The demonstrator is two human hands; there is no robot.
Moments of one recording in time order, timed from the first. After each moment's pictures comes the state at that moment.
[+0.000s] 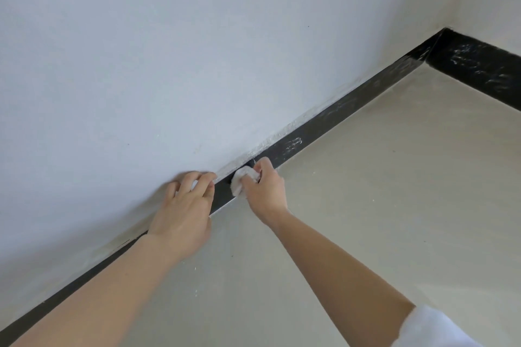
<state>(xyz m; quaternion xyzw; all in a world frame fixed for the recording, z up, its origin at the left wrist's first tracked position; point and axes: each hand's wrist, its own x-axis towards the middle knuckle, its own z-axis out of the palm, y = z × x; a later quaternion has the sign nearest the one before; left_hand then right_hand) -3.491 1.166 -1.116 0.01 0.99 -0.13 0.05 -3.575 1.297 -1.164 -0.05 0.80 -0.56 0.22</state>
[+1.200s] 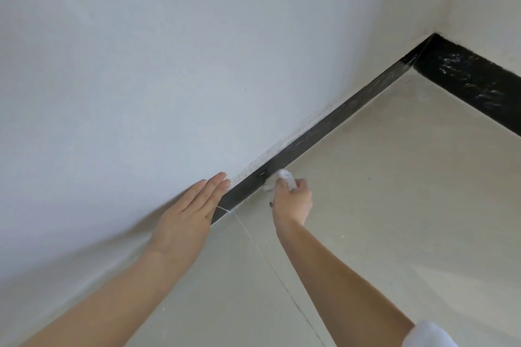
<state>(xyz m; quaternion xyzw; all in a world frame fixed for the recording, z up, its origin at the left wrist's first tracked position) -3.583 1.215 -1.103 0.18 0.88 -0.40 0.15 -3.675 1.359 -1.184 0.31 0.71 -0.61 0.17</state>
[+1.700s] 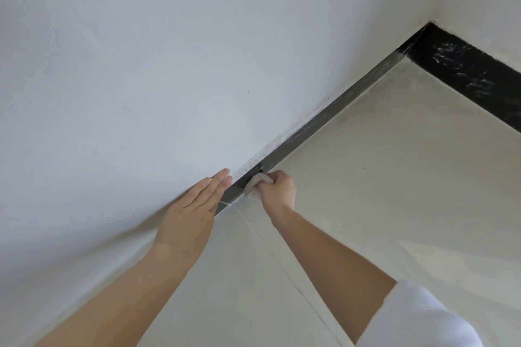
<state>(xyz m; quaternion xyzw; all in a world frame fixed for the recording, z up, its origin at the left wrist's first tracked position) -3.595 1.214 -1.092 0.22 0.86 -0.39 0.23 -3.684 1.347 -1.176 0.23 0.74 -0.56 0.29</state>
